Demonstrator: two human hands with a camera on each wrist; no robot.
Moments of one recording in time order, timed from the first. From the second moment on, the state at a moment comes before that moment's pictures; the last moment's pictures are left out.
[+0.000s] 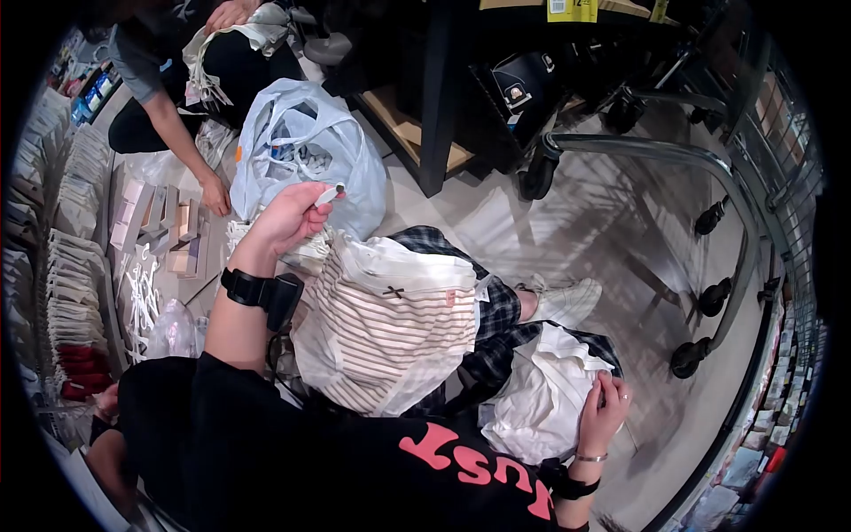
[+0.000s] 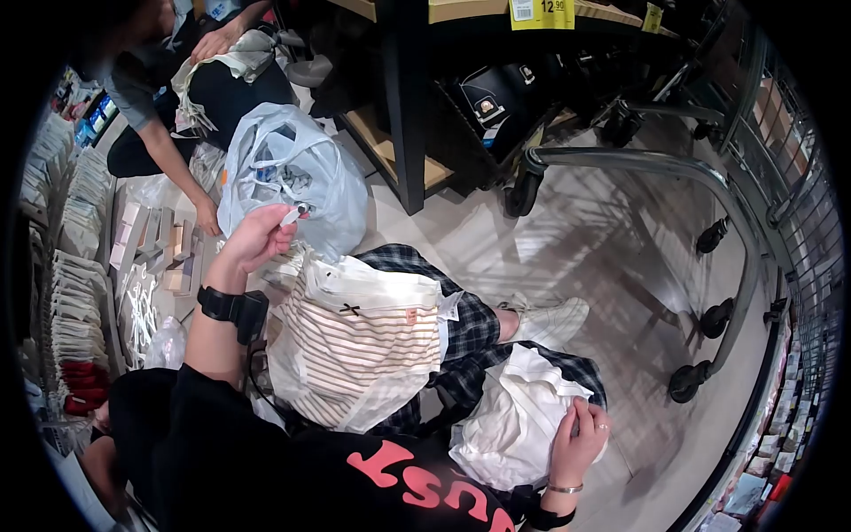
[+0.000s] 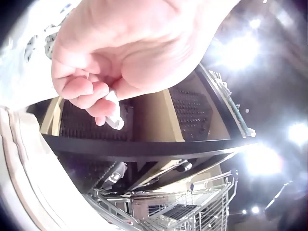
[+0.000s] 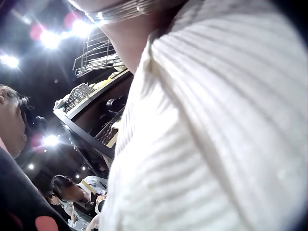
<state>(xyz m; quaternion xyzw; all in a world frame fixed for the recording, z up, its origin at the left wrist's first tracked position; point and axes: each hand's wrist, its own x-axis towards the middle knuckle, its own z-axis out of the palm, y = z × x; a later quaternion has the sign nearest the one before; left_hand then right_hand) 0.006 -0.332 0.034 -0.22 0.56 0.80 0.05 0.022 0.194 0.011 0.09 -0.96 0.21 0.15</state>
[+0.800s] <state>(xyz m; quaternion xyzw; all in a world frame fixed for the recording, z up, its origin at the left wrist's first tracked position) -0.108 -0.484 -0.156 -0.29 0.91 0.29 0.01 0.021 0.189 0.011 0.07 -0.98 0.17 0.12</state>
